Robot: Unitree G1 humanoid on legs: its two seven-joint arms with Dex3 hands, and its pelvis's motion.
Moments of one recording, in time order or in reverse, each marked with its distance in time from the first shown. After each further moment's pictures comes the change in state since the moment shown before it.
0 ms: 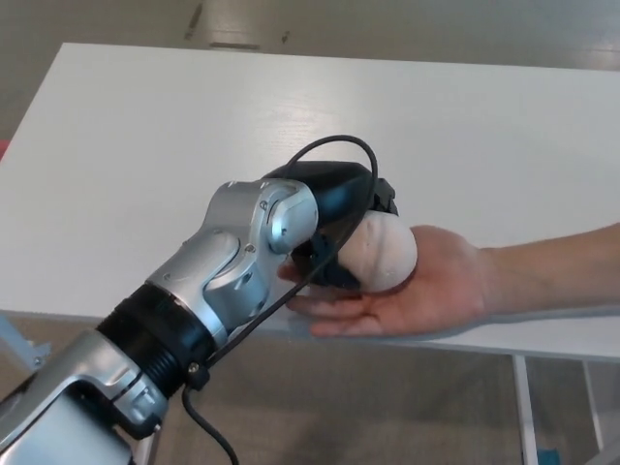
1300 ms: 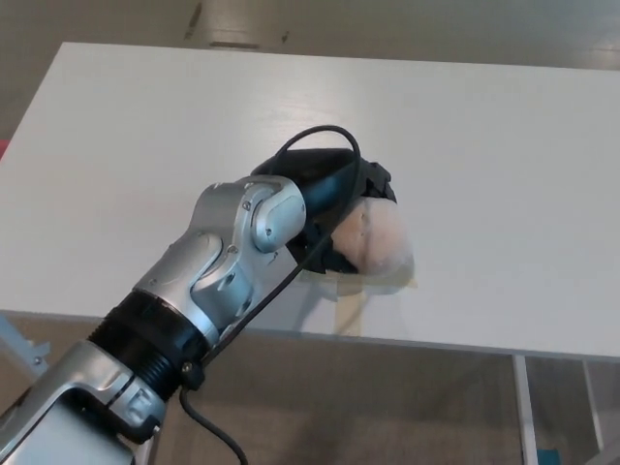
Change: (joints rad) left_arm 0.019 -0.015 0.110 0.015 0.036 -0.075 0.045; right_arm -0.012 0.000 0.035 0.001 0.000 0.006 0.018
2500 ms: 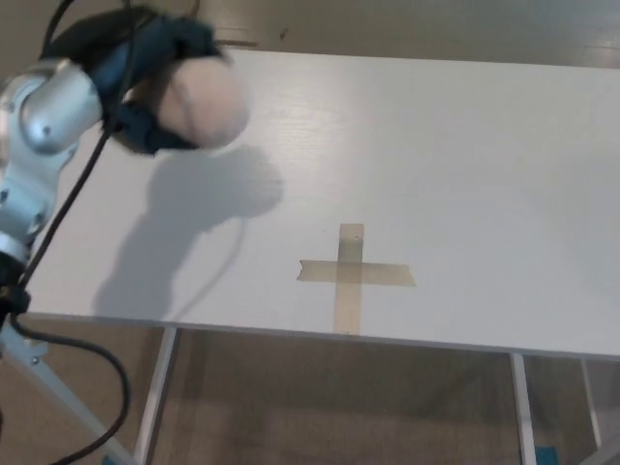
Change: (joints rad) left_arm -0.031 0.338 0.312 0.093 -0.079 -0.257 0.015; right_arm 0.047 0.002 -0.003 0.002 0.002 -0.001 0.018
